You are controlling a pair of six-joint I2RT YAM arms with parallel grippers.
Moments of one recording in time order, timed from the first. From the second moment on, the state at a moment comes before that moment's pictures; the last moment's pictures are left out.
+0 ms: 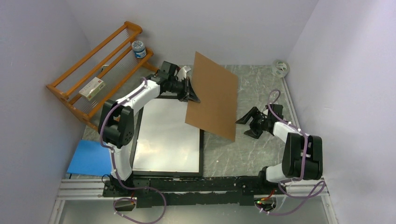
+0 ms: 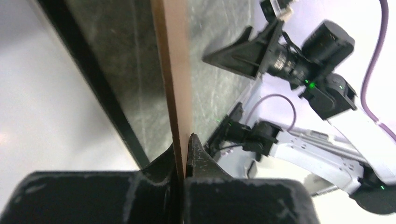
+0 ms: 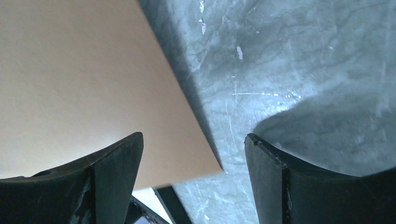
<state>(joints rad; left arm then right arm) -0.44 1.94 1.55 -0.44 0.82 -0.66 -0.15 1.43 0.58 -0.14 -0.57 0.68</state>
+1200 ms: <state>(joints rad) -0.24 1.42 1.66 -0.80 0.05 -0.31 0.61 1.96 1.36 -0.55 0.04 0.74</state>
